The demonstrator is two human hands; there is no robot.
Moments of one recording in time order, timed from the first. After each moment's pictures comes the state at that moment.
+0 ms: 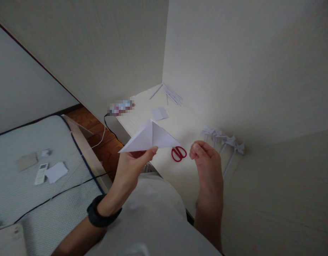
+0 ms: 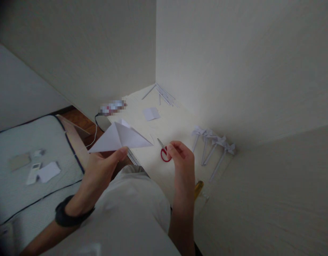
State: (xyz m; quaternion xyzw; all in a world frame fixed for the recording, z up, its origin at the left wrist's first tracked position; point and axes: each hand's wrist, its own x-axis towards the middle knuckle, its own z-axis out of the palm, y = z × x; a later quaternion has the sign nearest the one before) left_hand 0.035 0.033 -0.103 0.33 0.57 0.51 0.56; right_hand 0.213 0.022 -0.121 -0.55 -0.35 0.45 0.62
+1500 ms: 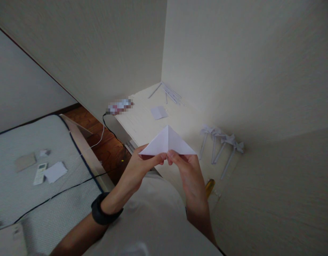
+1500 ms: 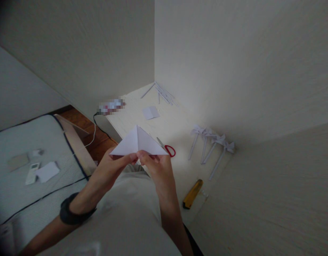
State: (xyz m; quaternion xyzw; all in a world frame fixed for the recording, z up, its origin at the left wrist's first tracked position) left_hand 0.038 0.037 -0.113 0.38 0.45 0.44 0.68; right_hand 0.166 0.017 -0.109 -0.49 -0.33 0.56 0.58
